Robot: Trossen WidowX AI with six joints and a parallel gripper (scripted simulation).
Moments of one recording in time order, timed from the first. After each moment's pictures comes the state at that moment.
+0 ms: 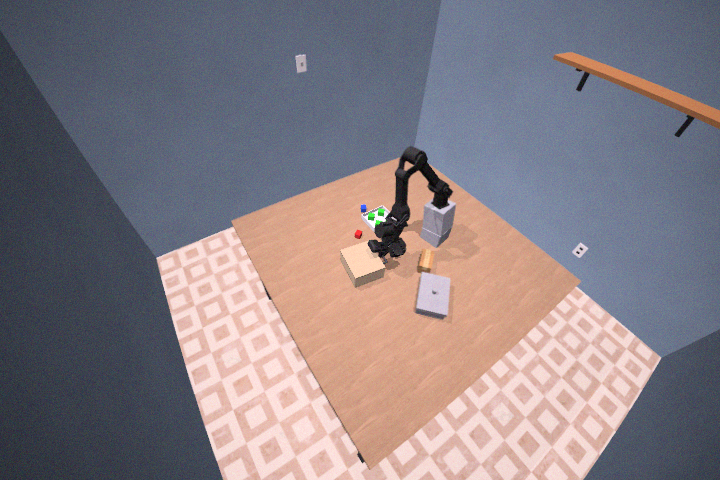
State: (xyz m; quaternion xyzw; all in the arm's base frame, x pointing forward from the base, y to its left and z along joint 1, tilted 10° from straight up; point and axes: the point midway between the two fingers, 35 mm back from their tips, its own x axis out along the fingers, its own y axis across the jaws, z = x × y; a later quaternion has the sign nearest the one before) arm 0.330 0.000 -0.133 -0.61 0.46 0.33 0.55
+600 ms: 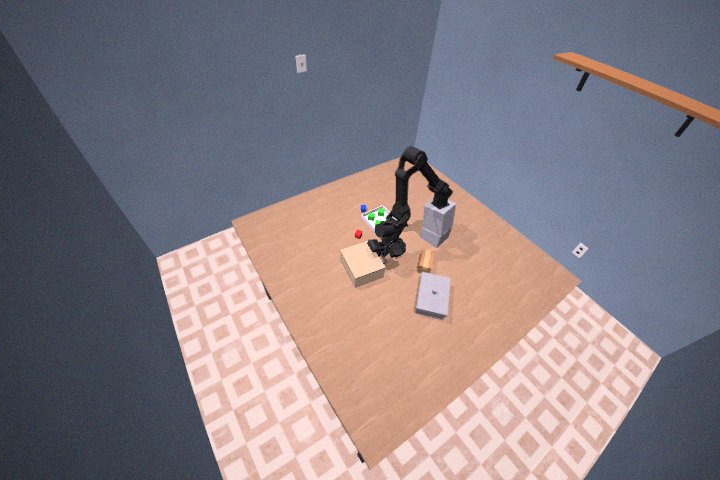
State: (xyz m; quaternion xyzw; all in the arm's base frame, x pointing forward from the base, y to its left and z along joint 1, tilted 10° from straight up) arm 0.332 0.000 -0.132 -0.61 0.45 0.33 0.56
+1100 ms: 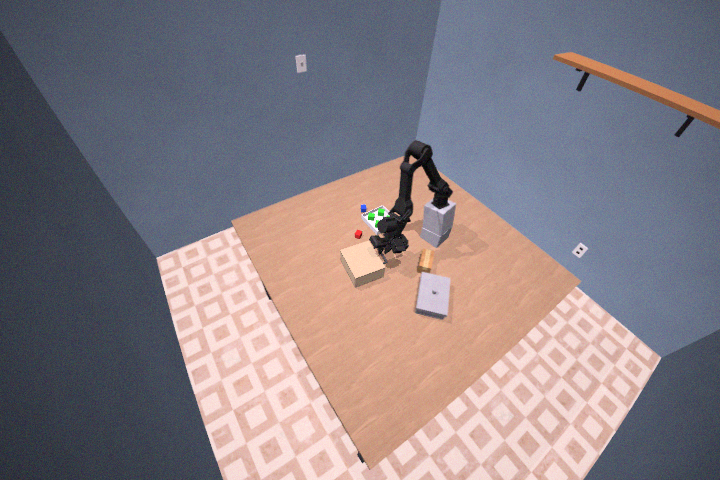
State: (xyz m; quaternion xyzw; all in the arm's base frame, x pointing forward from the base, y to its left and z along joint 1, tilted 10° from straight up) arm 0.323 0.005 -0.109 -0.62 0.45 0.33 0.56
